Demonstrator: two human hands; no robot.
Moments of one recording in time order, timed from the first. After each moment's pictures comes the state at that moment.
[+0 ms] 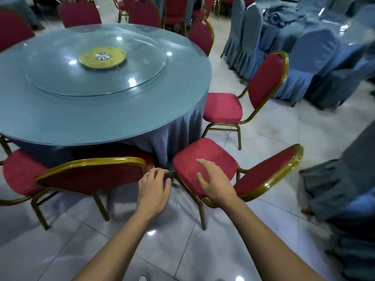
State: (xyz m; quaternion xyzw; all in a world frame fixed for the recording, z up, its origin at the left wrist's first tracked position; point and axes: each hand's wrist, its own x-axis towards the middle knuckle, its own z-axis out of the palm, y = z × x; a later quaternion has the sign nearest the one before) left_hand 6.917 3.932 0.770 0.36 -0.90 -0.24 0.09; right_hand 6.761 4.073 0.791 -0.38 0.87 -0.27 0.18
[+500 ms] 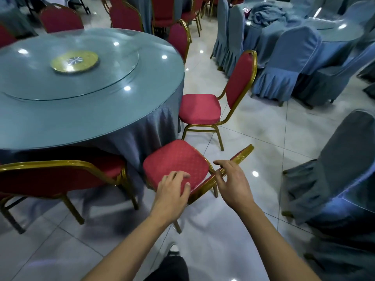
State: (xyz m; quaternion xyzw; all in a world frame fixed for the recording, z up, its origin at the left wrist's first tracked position) left_hand 6.744 4.146 0.806 0.28 -0.89 -0.33 0.11; right_hand 6.592 4.279 0.809 -0.33 0.89 -0.30 0.06
